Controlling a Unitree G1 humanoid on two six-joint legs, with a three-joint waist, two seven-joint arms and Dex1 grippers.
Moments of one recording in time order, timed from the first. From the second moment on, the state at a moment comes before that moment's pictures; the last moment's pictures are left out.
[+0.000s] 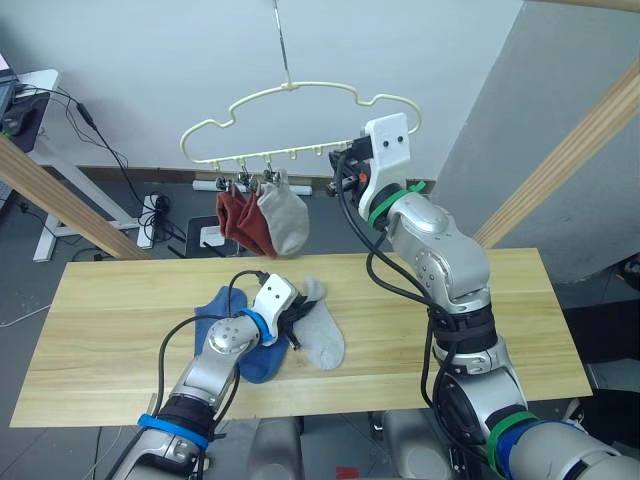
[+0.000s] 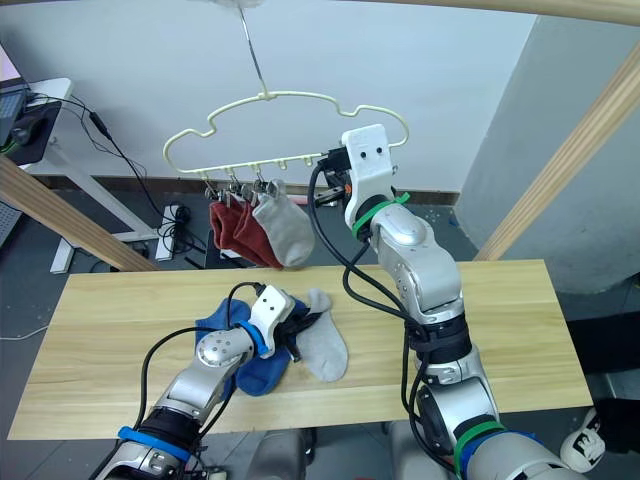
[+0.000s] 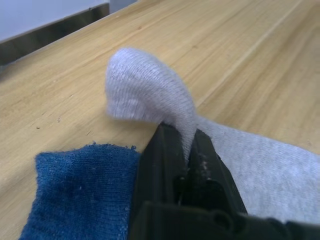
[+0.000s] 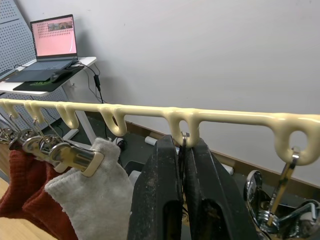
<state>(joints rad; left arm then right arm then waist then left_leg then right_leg) -0.25 0.41 -0.20 0.31 0.00 -0.06 -0.64 -0.81 0.06 0.07 -0.10 0.14 0.71 0.19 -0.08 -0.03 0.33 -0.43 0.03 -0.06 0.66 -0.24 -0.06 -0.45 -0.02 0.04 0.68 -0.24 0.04</state>
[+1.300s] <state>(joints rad) -0.17 0.44 -0.10 0.13 -0.16 -0.03 -0.77 -0.80 0.05 0.08 -0.13 0.15 0.74 0.19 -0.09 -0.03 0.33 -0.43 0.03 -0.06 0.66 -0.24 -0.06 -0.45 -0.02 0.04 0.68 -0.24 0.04</state>
